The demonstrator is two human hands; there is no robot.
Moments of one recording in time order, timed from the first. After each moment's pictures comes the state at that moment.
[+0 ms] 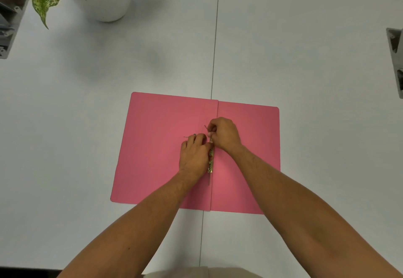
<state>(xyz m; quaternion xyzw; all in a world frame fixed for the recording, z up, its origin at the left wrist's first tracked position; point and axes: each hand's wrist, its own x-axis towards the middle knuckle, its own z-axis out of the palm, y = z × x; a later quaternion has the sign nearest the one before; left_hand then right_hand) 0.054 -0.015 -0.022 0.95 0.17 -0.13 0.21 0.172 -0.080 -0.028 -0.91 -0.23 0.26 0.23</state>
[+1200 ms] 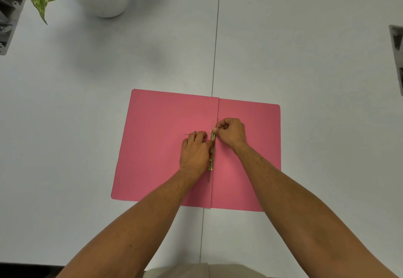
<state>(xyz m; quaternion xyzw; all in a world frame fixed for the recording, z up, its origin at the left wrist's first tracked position) 0.053 -0.015 -0.024 0.95 0.17 -0.14 0.21 0.173 -0.095 -0.036 -0.88 -0.02 0.29 0.38</state>
